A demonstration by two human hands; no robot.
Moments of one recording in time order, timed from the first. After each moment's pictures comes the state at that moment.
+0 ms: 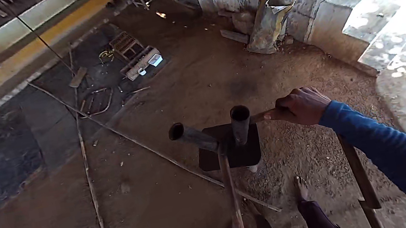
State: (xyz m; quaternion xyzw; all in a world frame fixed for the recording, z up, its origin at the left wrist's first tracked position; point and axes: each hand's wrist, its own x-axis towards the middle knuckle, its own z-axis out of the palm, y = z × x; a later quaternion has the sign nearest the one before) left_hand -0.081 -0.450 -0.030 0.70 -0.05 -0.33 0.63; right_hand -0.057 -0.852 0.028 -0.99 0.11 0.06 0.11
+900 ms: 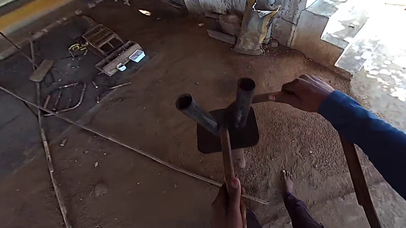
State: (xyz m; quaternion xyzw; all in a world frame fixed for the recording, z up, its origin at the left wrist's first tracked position) left_hand -0.040 -0.463 -0.013 0.75 -0.09 -0.35 0.56; right_hand -0.087 -0.829 0.039 -0.97 0.21 0.03 0.10
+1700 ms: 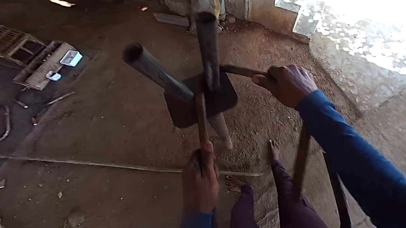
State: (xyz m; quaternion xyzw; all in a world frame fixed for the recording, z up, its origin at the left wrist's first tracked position) left_hand 0.022 -0.432 -0.045 0.82 -0.29 -0.28 0.40; right_hand -0.134 -0.691 0.016 -0.87 0.48 0.00 0.13
